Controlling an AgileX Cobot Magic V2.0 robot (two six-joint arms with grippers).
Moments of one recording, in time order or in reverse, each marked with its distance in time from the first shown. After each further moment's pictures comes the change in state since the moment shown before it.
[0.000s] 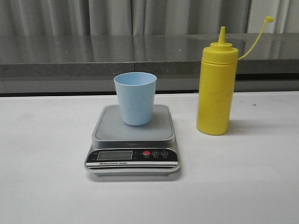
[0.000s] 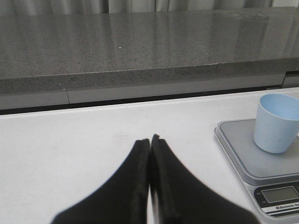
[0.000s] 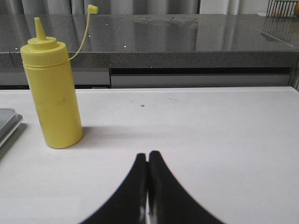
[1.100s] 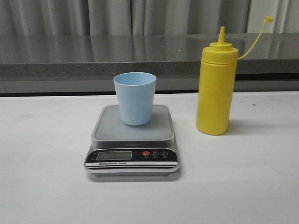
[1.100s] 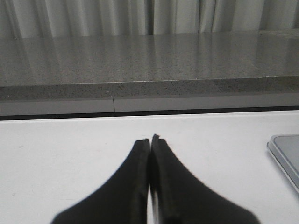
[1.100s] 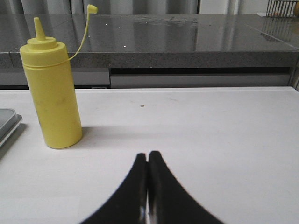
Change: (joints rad) left arm 0.080 -0.153 0.229 0.258 -0.216 -0.235; right arm 0.000 0.000 0.000 0.000 0.000 0.000
